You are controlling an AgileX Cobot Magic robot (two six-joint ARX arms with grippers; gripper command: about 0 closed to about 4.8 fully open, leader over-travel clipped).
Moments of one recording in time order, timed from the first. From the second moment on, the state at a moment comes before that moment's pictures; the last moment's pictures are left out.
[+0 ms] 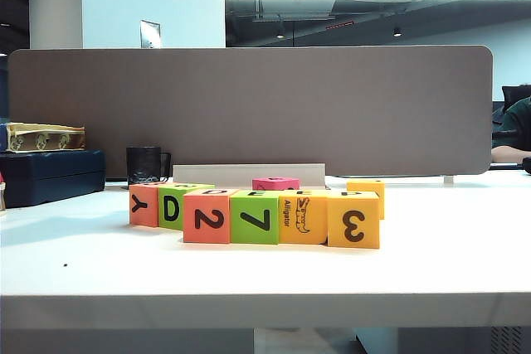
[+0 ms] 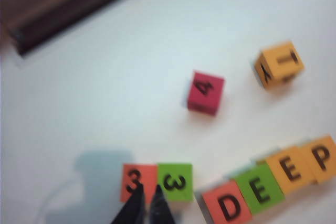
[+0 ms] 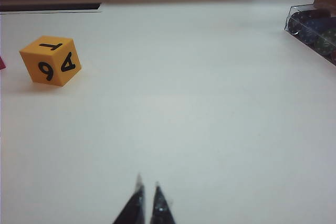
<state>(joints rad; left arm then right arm) -0.43 1.72 2.04 -1.05 0.03 0.17 -0.02 0.01 0.01 -0.19 -0.02 0.03</state>
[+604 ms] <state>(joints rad) -0.17 1.12 1.34 -0.75 0.01 0.21 -0.02 0.01 0.01 -0.19 -0.02 0.03</state>
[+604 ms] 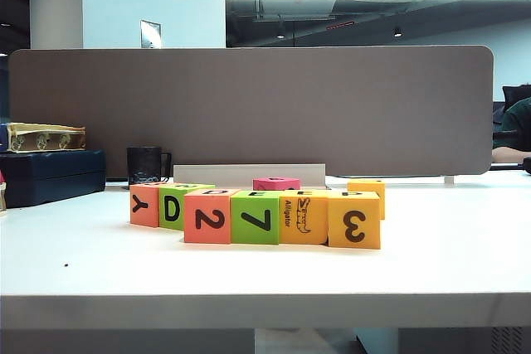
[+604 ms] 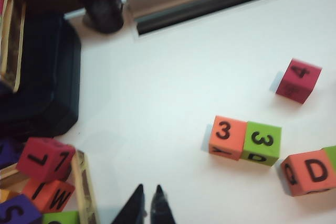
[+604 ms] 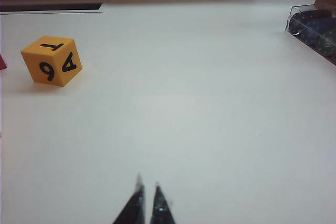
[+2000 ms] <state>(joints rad) -0.05 0.01 0.10 -0.40 0.02 0.07 -0.02 0.01 0.01 -0.19 -0.02 0.03</state>
